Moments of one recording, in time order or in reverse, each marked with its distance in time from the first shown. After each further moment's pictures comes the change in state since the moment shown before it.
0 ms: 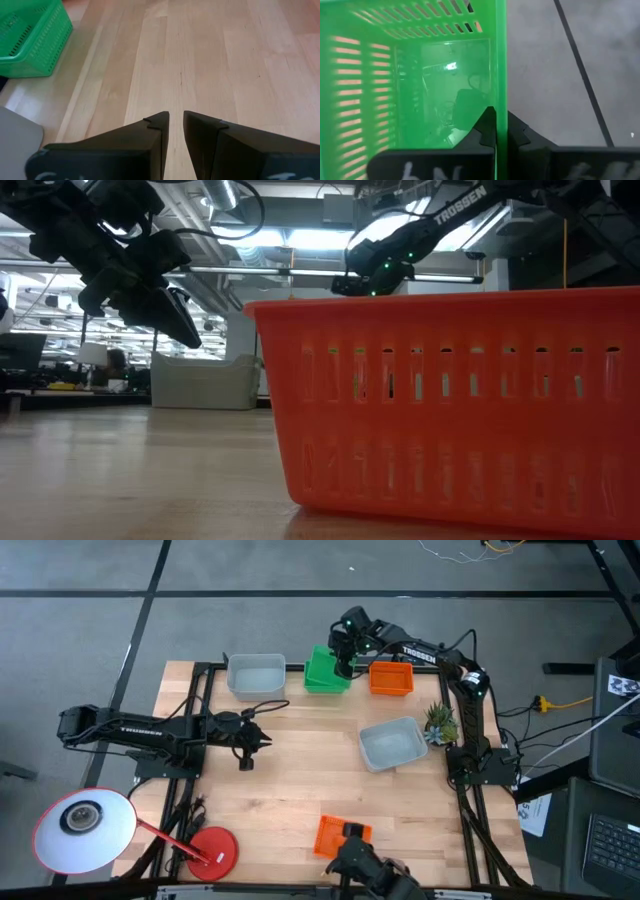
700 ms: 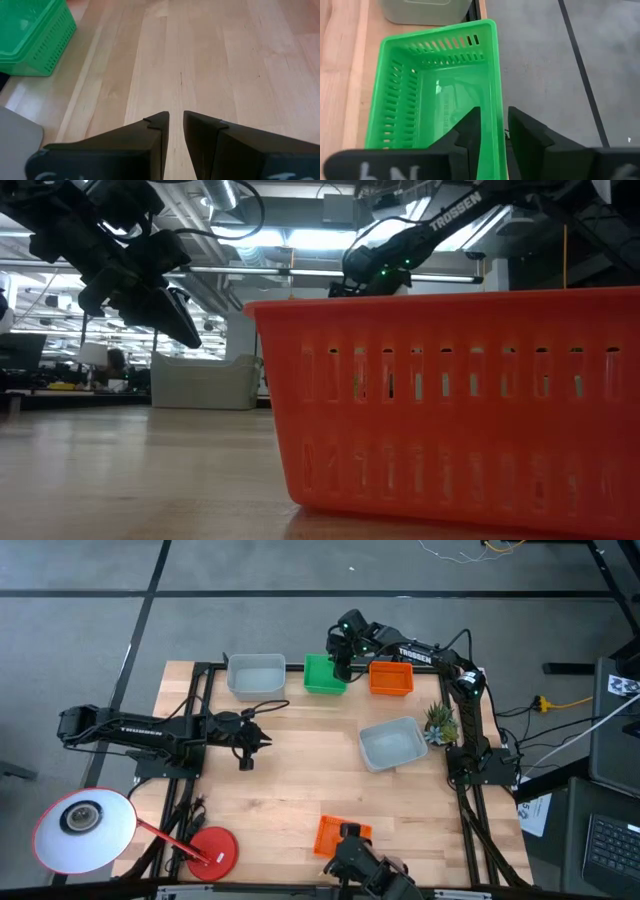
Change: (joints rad) left arm 0.000 0.000 0.000 0.000 0.000 0.000; right arm 0.000 0.038 0.000 0.015 0.005 -0.047
